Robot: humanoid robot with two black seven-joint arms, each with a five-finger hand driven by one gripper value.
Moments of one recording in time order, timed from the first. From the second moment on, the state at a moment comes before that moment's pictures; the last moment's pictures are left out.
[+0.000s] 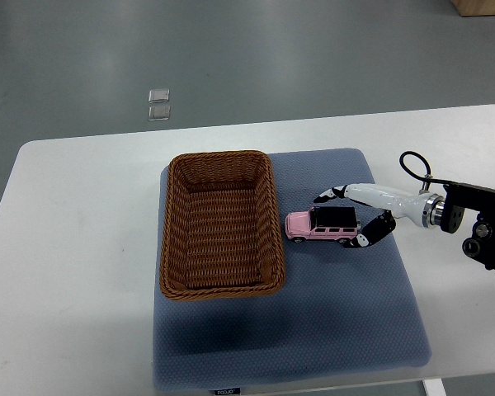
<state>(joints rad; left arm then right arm) -0.05 0.00 -0.07 -0.08 0.12 -0.11 -0.05 0.67 -0.60 0.39 1.16 -1.44 0.09 0.27</state>
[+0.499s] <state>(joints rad) -0.05 0.00 -0.07 -0.08 0.12 -0.11 -0.05 0.68 -0.60 0.39 1.16 -1.47 0.07 0.27</state>
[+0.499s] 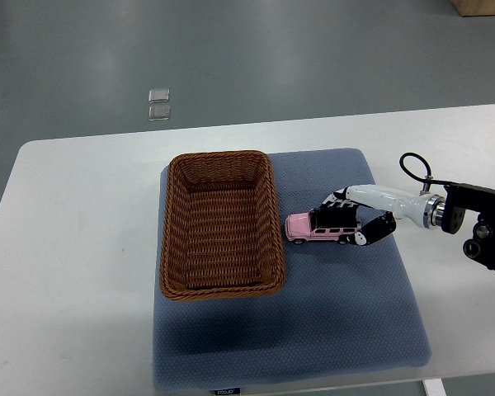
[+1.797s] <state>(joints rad) -0.05 0.00 -0.07 -0.08 0.12 -0.11 -0.05 0.95 -0.32 0.30 1.11 -1.44 0.00 0.29</state>
